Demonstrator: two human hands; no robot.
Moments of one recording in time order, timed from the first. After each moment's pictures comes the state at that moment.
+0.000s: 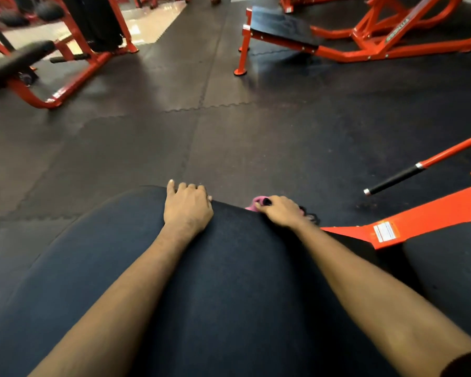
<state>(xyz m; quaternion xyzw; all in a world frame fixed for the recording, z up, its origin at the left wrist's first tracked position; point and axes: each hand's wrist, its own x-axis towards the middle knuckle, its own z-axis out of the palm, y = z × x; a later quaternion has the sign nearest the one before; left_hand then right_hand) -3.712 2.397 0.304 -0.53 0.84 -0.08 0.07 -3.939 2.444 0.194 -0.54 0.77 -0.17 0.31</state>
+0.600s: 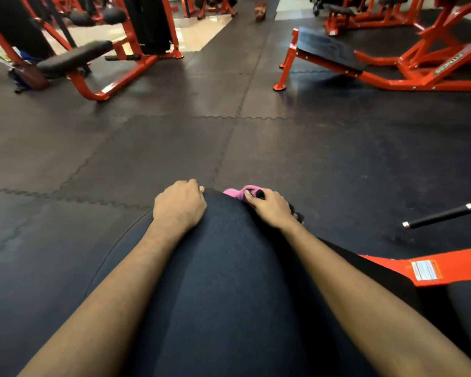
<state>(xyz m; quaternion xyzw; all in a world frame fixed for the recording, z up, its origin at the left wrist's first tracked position) -3.606 2.381 0.368 -0.64 0.77 0.00 -0.02 -3.820 2.394 0.266 -0.58 0.70 -0.28 0.30</state>
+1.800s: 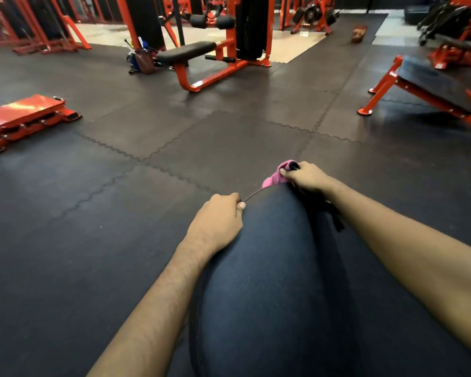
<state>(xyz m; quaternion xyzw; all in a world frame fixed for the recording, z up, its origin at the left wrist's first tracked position) -3.455 2.481 0.383 -0.66 0.72 0.14 -0.17 -3.681 2.343 0.372 -0.70 0.66 -0.12 0.25</state>
